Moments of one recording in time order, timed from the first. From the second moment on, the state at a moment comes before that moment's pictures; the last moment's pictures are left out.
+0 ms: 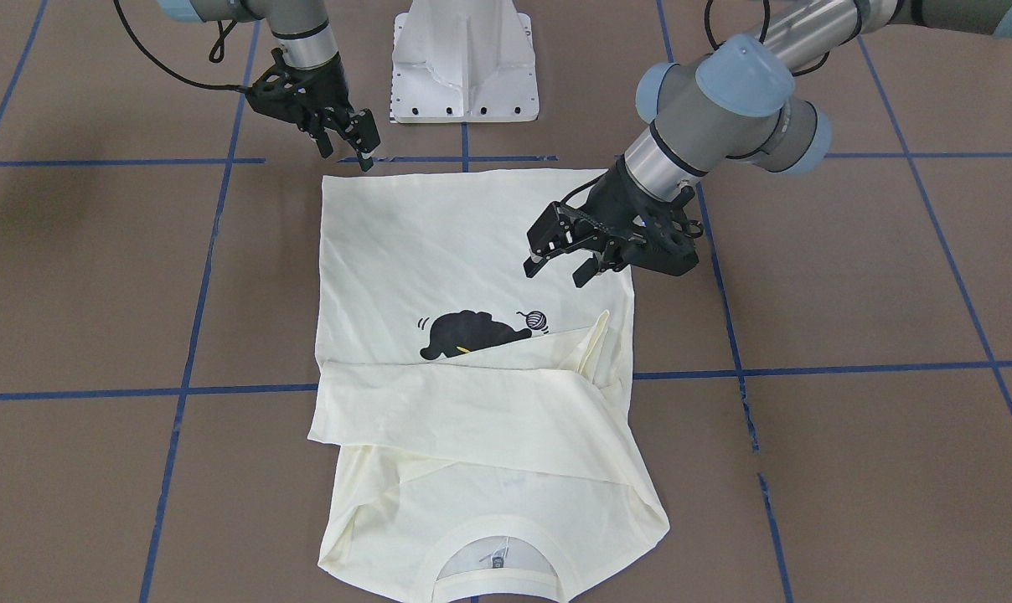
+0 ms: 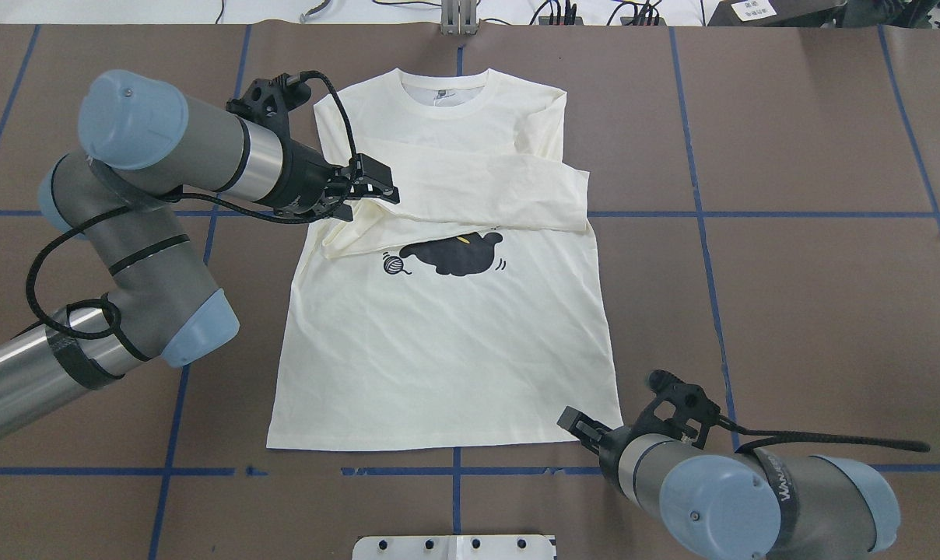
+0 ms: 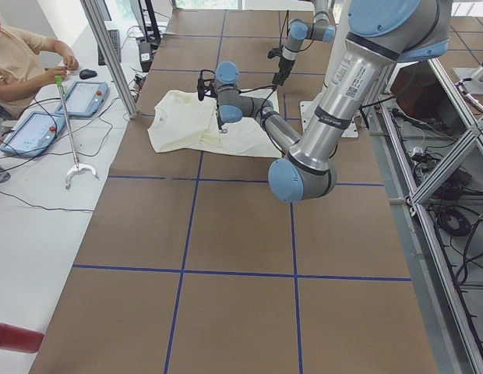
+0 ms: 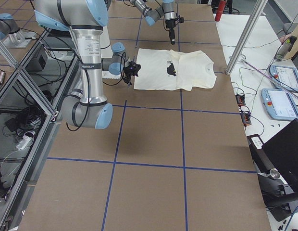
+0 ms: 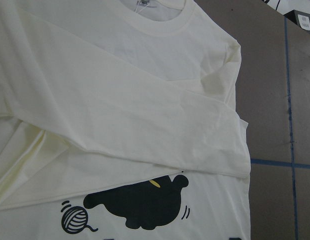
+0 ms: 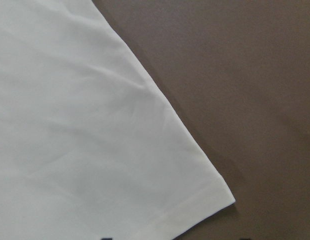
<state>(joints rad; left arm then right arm) -0.73 -2.12 -1.63 -2.28 -2.05 -1.45 0.10 -1.42 2.07 -1.37 1.39 2.10</state>
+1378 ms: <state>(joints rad) -0.73 -2.10 -1.64 -2.28 -2.05 -1.45 0.11 -1.43 2.06 -1.43 1.37 2.14</state>
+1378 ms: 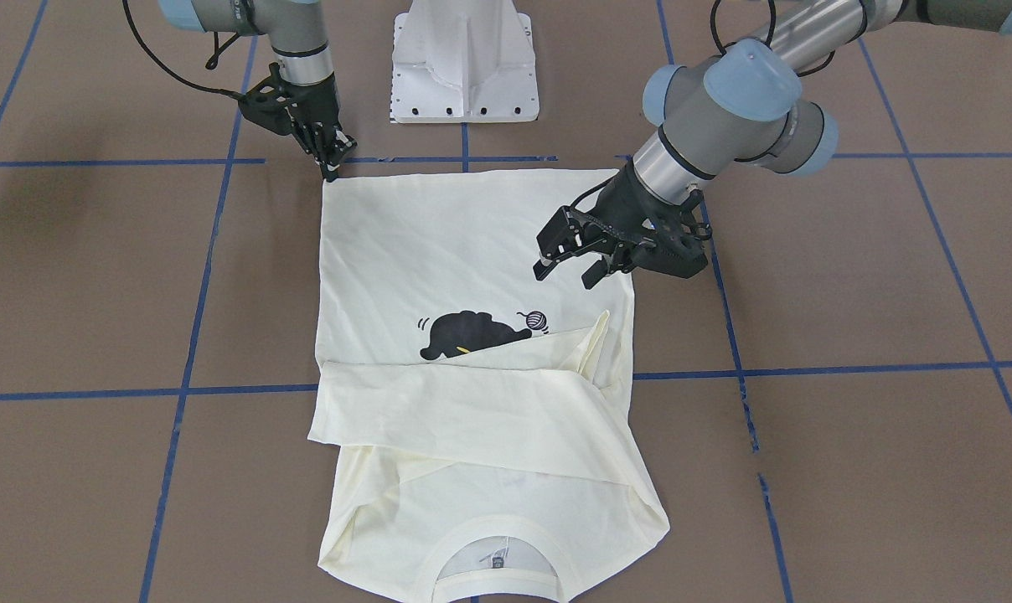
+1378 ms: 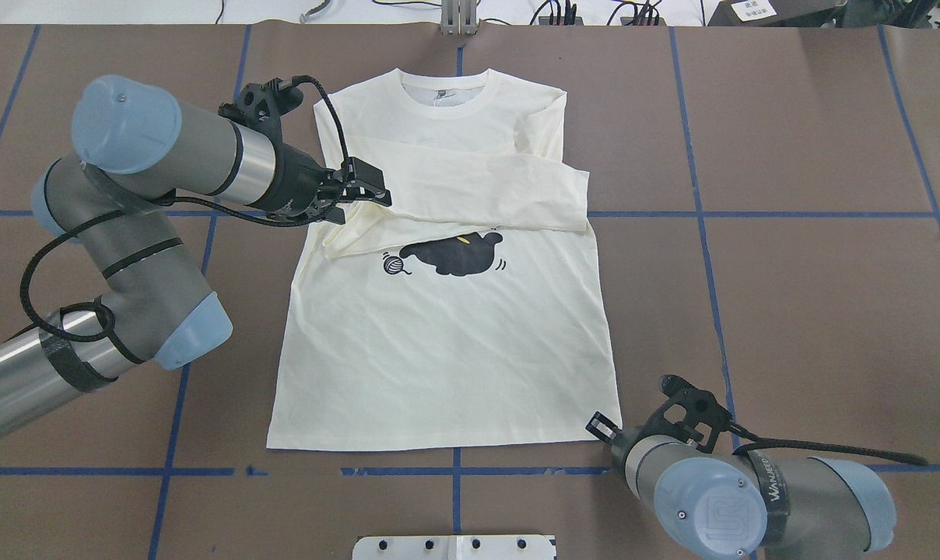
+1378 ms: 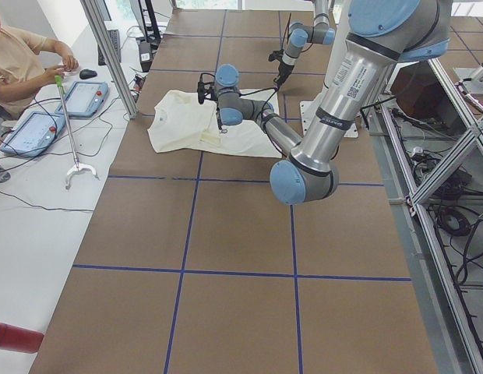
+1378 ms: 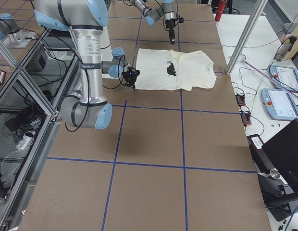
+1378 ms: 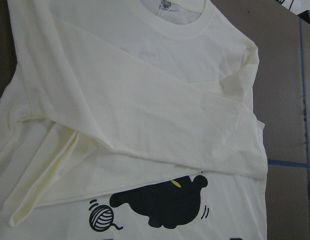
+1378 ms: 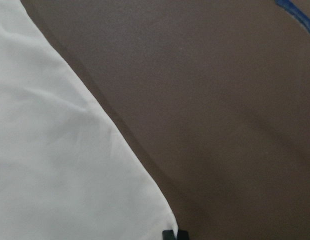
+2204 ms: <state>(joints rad) -0.43 -1.84 -2.00 -1.88 -1.78 -1.58 0.12 -1.47 2.14 -1.43 1.39 2.14</state>
